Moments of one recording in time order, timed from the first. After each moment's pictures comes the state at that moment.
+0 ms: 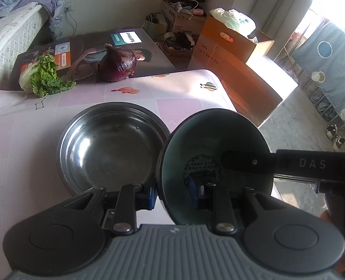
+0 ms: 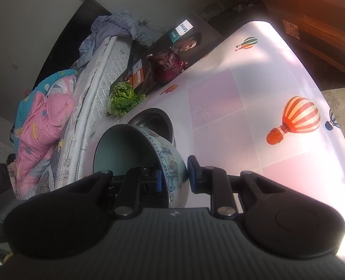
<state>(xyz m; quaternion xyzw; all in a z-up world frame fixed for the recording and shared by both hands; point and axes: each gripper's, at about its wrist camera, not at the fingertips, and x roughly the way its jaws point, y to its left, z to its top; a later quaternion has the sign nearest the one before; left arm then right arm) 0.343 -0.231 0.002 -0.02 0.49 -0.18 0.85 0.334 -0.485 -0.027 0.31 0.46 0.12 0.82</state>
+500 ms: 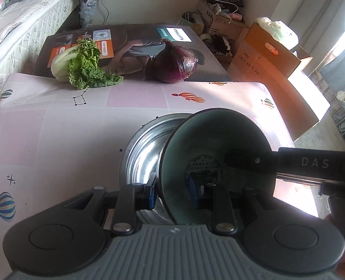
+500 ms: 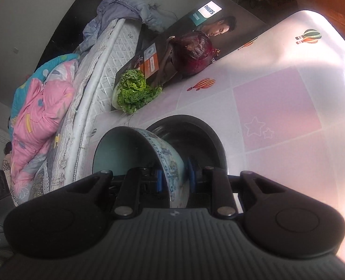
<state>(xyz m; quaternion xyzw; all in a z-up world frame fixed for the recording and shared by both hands) 0.410 -0.164 -0.041 -0.05 0.51 -0.13 0.85 0.422 -0.405 -0.070 0.28 0.49 0.13 0.81</state>
